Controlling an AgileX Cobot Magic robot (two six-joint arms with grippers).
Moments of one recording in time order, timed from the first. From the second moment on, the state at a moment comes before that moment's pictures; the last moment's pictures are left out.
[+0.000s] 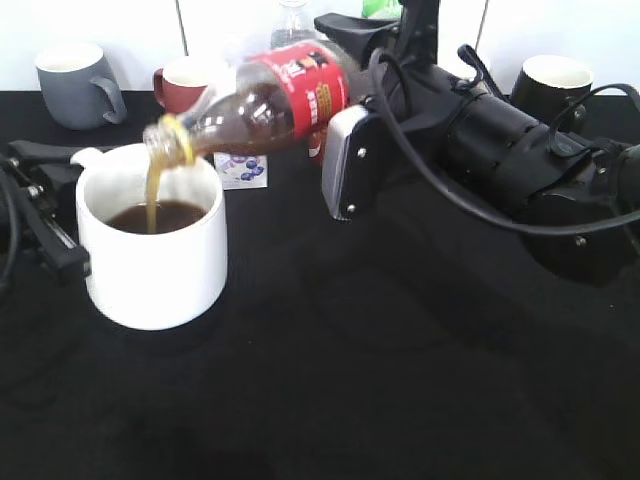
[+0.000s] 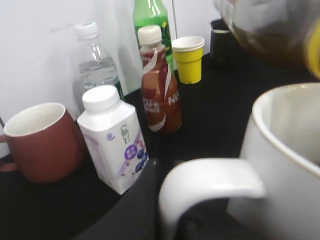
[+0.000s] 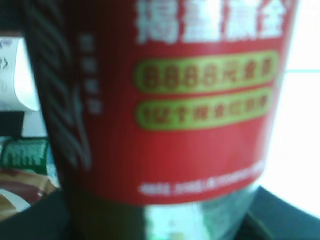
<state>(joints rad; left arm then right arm) -0.21 1.30 -0.35 0.74 -0.82 -0.32 0.61 1.77 -0.79 -0.15 -1.04 -1.43</state>
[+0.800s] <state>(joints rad) -0.13 1.41 -0.35 0.35 -0.87 -0.15 0.61 1.75 -0.77 -0.17 -0.96 -0.01</state>
